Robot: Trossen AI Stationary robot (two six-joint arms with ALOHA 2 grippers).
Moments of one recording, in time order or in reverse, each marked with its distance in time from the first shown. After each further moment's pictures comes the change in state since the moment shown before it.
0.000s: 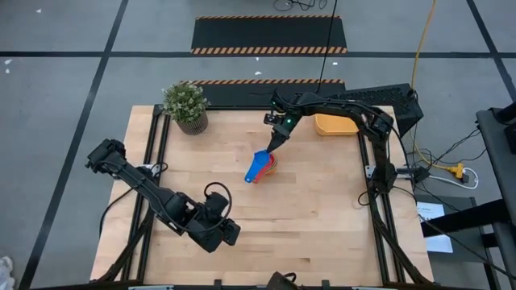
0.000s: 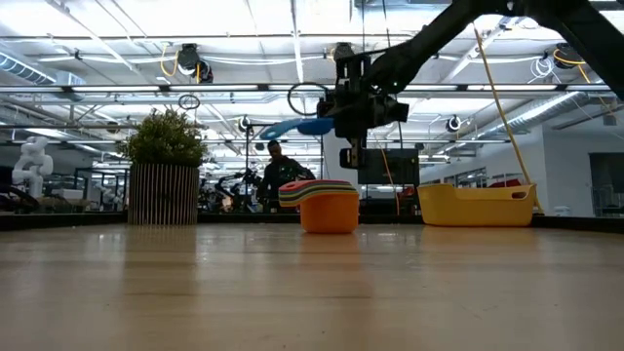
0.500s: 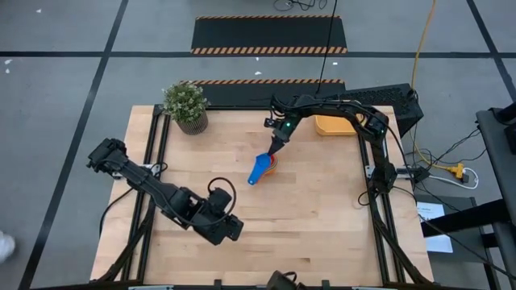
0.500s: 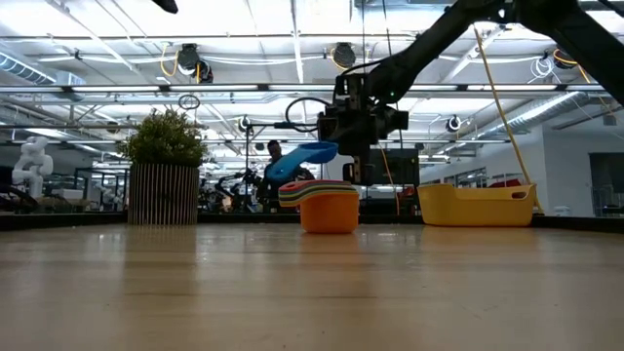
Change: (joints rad) left arm 0.044 0.000 0.000 -0.003 0.031 0.052; right arm -0.004 0.049 0.000 -0.059 0.076 -0.102
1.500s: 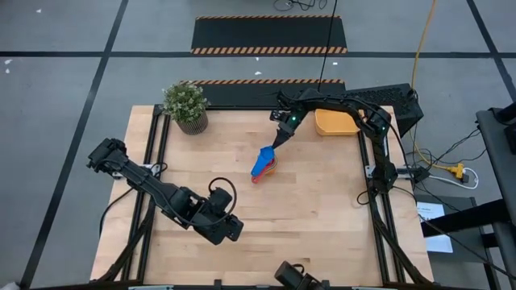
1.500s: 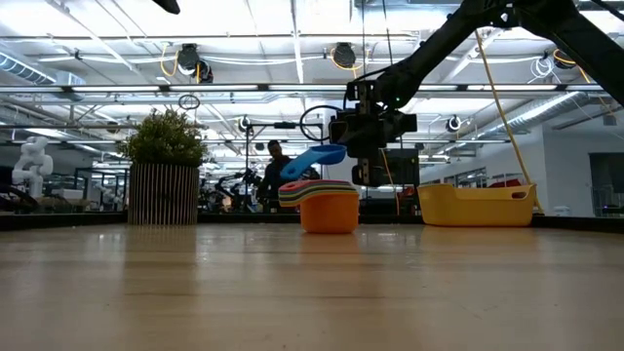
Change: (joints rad) left arm 0.006 0.000 0.000 0.001 0.000 0.033; right arm -0.079 0.001 0.000 -0.074 -0.024 -0.102
